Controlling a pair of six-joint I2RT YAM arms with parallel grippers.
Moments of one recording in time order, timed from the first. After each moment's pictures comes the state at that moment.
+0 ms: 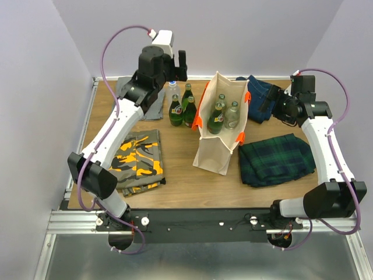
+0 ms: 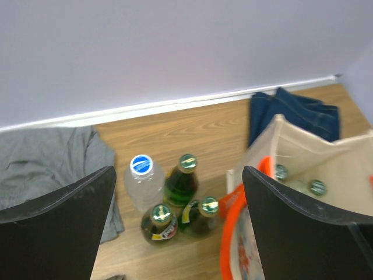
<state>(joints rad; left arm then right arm) -0.47 1.63 1.76 -0.32 -0.17 -0.19 0.01 1.36 1.40 -0.80 -0.07 0.37</state>
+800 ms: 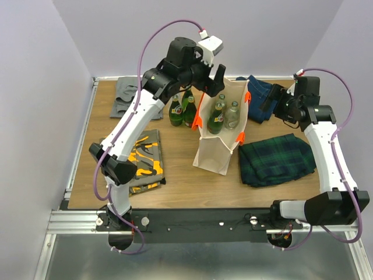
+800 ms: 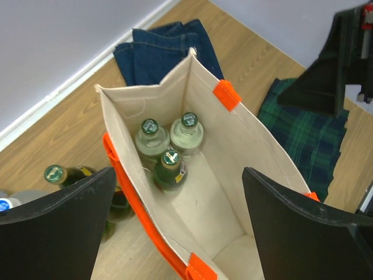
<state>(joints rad) -0.65 1.88 2.32 -0.79 0.24 -0.02 0.01 1.30 1.38 -0.78 -0.09 0.38</state>
